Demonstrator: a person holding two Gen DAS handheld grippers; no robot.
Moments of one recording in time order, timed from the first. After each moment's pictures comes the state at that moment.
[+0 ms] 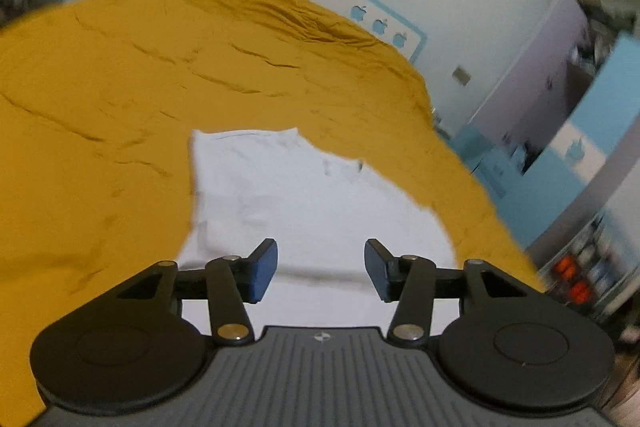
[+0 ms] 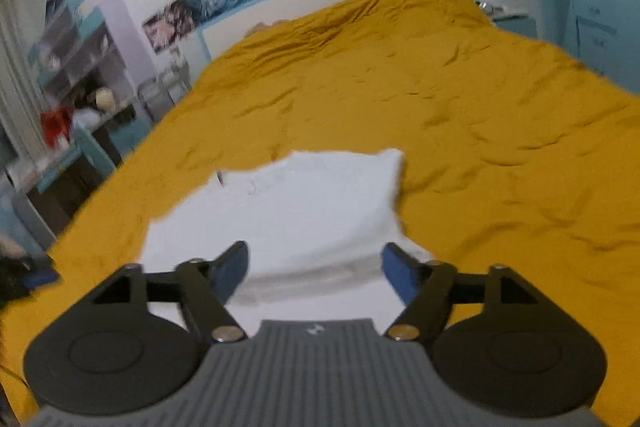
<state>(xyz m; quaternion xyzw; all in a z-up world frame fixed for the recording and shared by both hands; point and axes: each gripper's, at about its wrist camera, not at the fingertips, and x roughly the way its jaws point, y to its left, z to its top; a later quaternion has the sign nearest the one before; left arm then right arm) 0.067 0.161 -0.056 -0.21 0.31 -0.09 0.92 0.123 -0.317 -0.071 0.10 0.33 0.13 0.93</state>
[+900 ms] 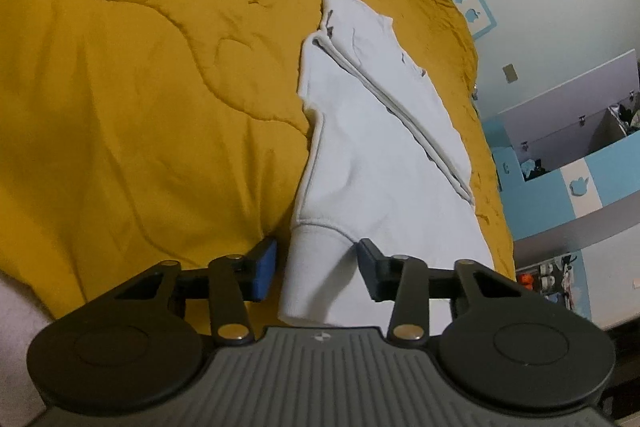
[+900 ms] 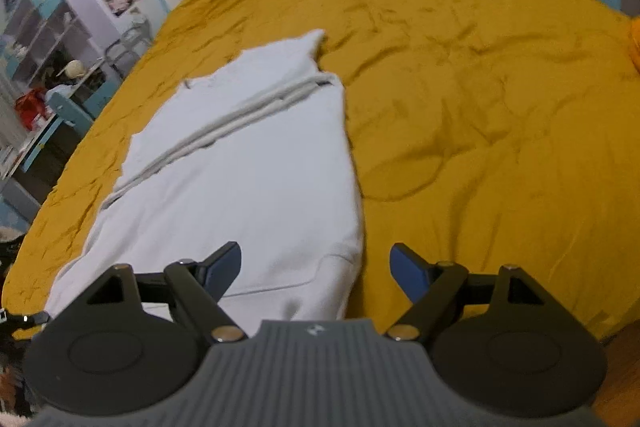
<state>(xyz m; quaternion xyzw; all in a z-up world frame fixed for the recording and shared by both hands) -0.049 0.204 -0.161 -0.41 0.41 -0.06 0.81 0.004 -0.370 -0.133 0.18 0.44 0.10 0.88</state>
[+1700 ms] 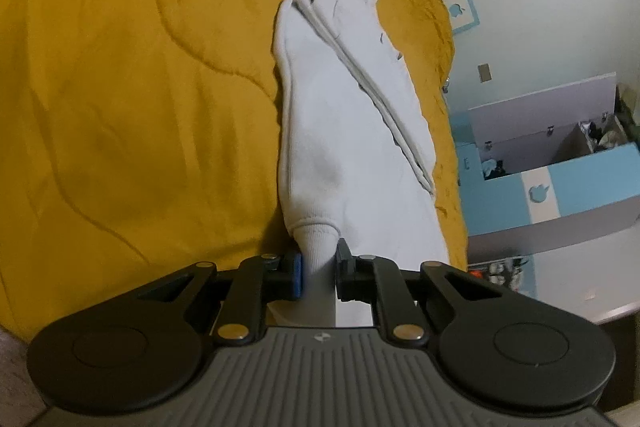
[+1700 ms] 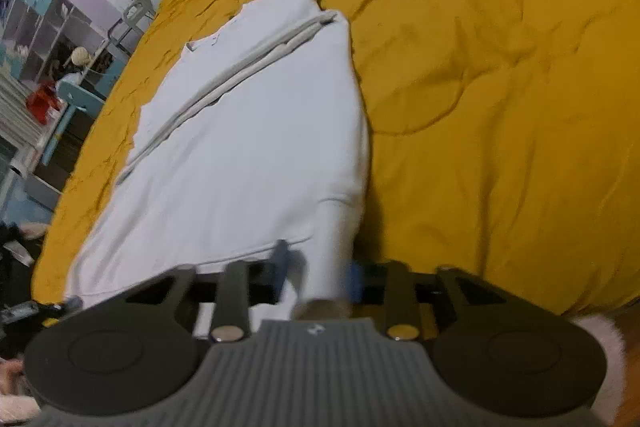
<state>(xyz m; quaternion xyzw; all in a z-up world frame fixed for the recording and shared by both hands) -0.044 0.186 -0.185 -0.49 0.42 -0.10 0.76 0.012 -0.367 -0.157 0.24 0.49 0.14 0.83</state>
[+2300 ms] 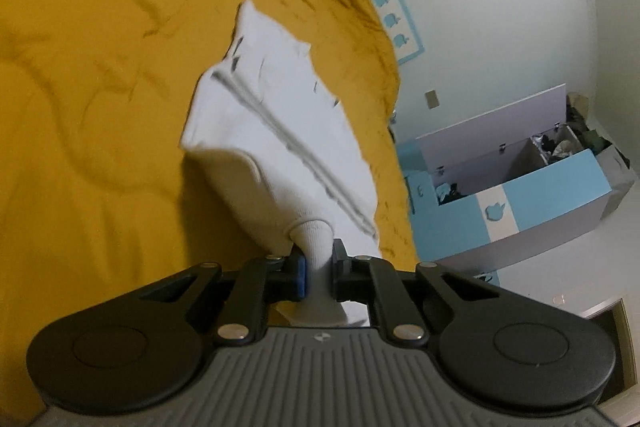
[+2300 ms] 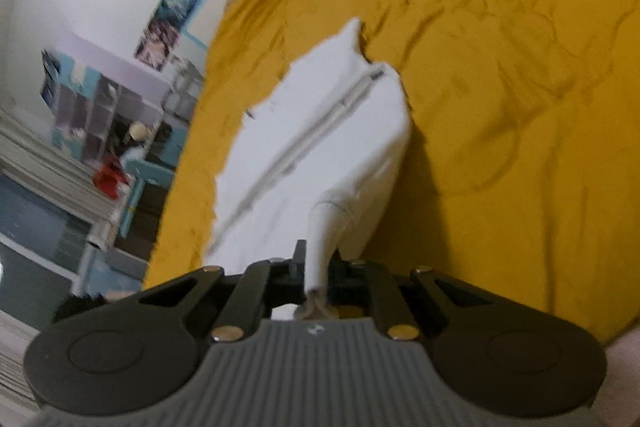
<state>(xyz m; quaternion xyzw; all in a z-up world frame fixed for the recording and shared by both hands) -0.016 0.196 -0.142 -0.48 0.33 -0.14 0.80 0.038 -0.380 -0.123 0.38 0.42 0.18 0.81</state>
